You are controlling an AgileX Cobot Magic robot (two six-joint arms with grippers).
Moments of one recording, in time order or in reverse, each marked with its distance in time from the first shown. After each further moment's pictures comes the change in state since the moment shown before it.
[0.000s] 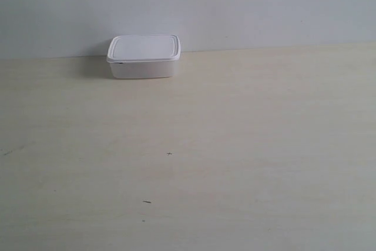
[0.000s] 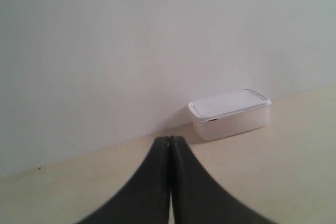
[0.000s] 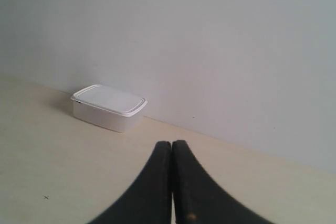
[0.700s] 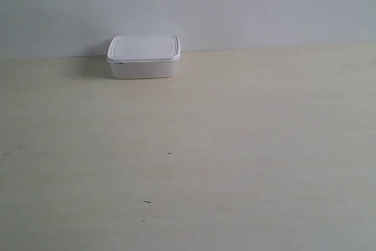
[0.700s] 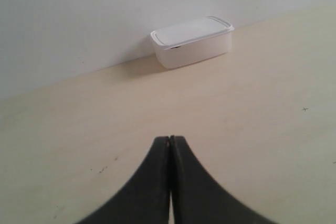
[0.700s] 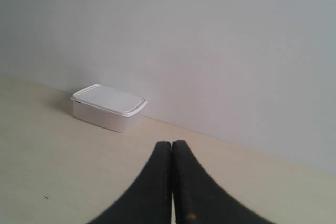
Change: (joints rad) left arm 0.000 0.000 0.002 1.623 0.329 -1.651; right arm 0.000 0.000 0.000 0.000 0.000 0.000
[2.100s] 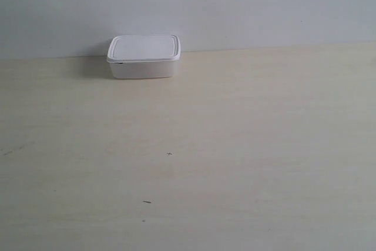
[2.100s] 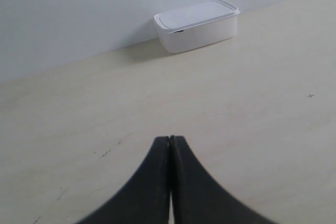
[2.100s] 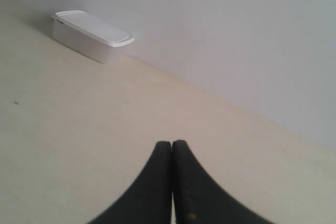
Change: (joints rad) left arm 0.031 0.000 0.000 0.000 0.048 -0.004; right arm -0.049 -0.216 0.256 -0.224 0.042 0.006
